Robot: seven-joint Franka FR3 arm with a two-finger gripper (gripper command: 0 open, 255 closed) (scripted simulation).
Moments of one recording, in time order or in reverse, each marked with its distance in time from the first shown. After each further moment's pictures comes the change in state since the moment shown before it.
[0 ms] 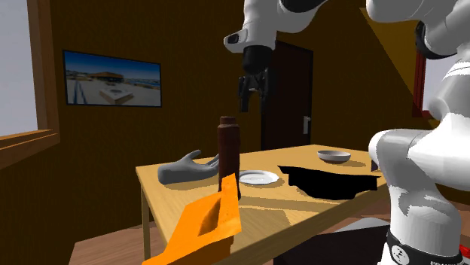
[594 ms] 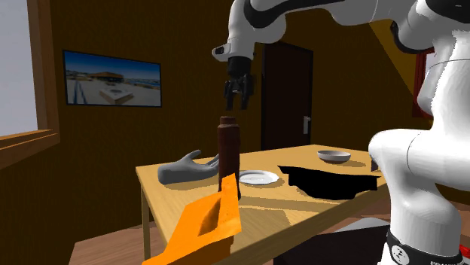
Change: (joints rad) arm 0.007 0.245 -0.233 0.258 0.035 0.005 -0.282
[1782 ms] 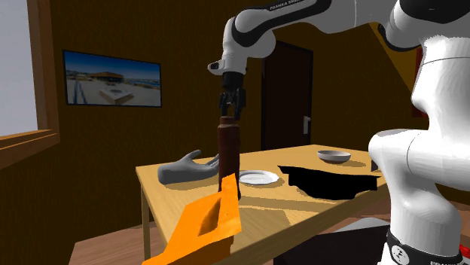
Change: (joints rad) arm 0.002 0.134 -0.107 0.036 0.064 0.085 -0.137
